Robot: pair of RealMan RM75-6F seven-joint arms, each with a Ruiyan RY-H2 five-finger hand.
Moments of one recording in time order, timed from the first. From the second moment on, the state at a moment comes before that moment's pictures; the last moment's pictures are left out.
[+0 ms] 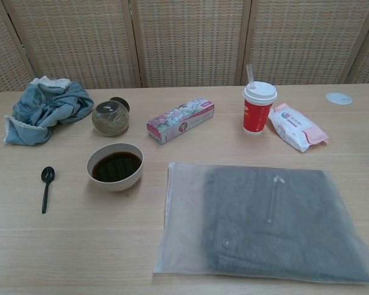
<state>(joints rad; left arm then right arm) -0.30 -1.05 -0.03 -1.75 1.24 1.00 0.45 0.05 -1.23 0.03 -1.53 -1.54 1.51 -0.05</state>
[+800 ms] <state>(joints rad) -0.58 -1.18 0.00 -1.60 0.86 0.75 0.66 0.04 -1.23 0.03 -1.52 -1.52 1.51 -0.06</state>
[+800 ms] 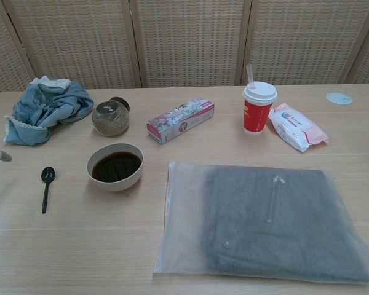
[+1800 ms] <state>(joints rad) -0.81 -1.36 0.10 -1.39 0.66 0.64 0.68 0.02 -1.23 0.04 -1.52 -1.51 1.52 -0.06</state>
